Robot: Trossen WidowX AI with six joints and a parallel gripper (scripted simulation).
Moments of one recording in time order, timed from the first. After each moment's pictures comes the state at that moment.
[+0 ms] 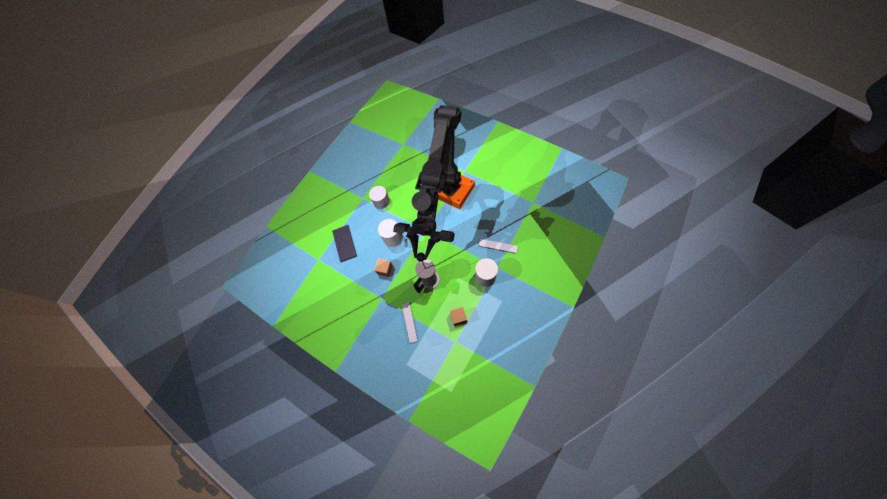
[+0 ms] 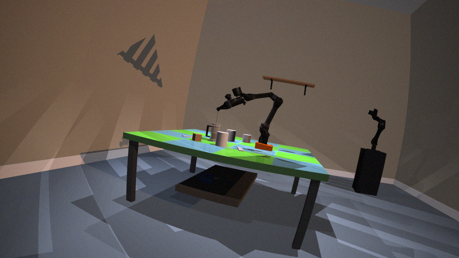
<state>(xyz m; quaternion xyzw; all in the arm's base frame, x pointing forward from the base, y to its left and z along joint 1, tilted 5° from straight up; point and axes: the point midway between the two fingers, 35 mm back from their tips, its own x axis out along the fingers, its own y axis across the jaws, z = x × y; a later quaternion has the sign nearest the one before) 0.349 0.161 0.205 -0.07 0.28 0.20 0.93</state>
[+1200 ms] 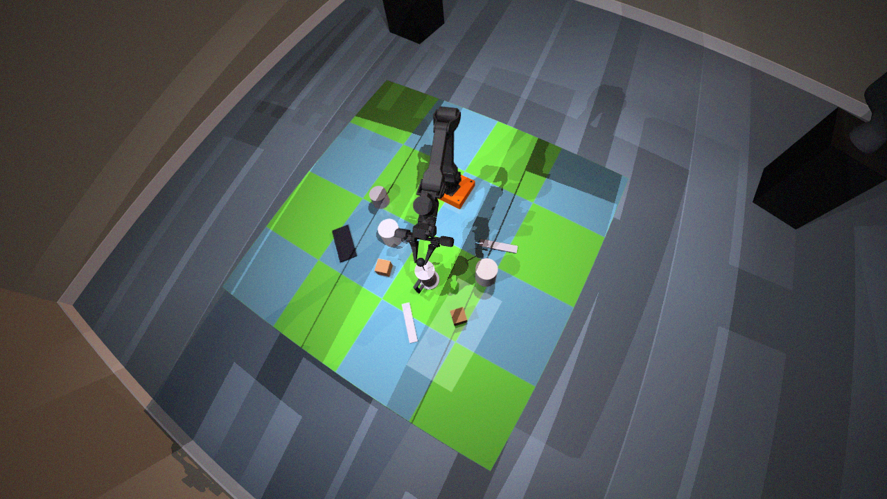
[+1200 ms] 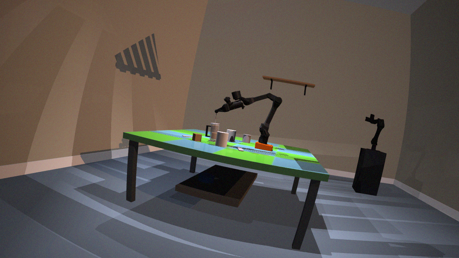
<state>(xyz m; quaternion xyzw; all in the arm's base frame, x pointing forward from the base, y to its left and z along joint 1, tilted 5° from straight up) 0.357 0.164 0.179 -0.06 0.25 0.20 0.94</state>
